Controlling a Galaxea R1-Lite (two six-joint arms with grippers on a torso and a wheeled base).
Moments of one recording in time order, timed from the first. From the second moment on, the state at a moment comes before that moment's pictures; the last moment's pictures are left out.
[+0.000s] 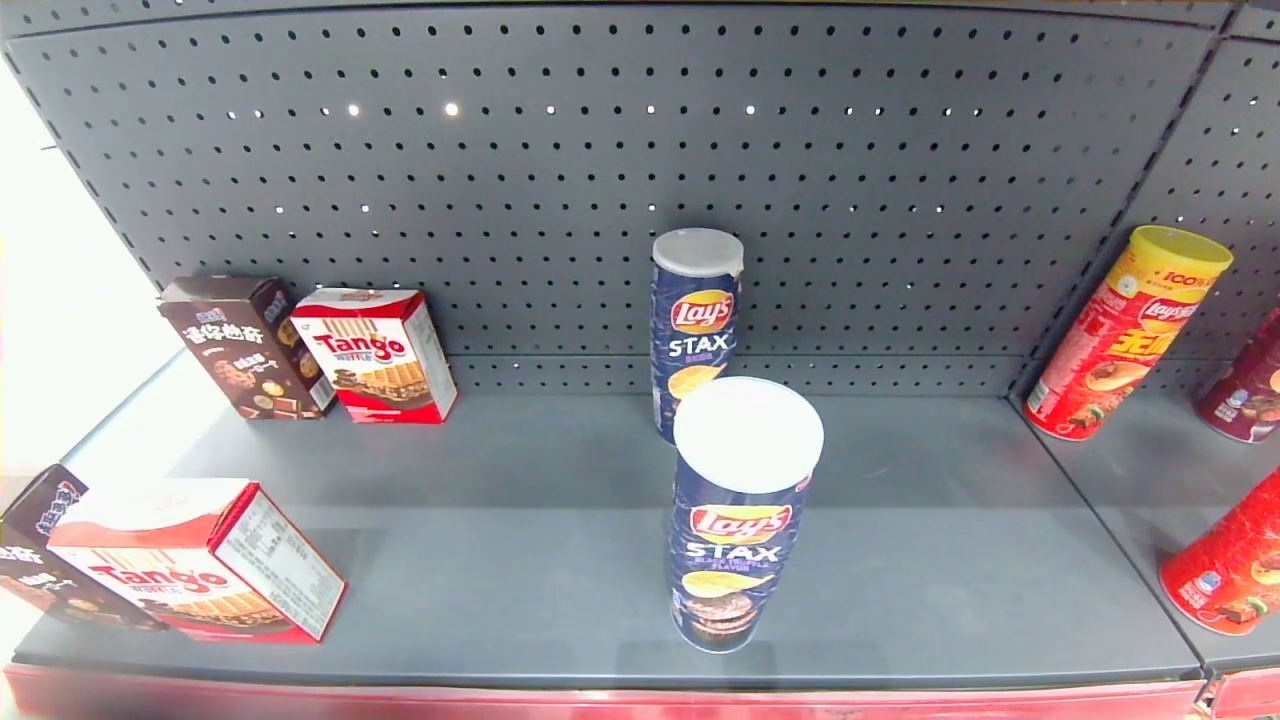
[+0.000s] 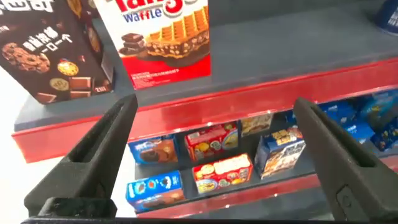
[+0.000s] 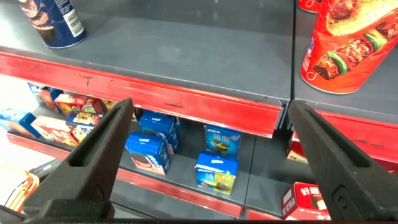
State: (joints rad) left arm 0.00 0.06 0.00 -0.06 -0.19 0.09; right arm 0.35 0.00 0.00 0.00 -0.04 -0.01
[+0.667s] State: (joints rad) left arm 0.00 0.00 0.00 0.00 0.02 0.09; right arm 0.35 0.00 0.00 0.00 -0.04 -0.01
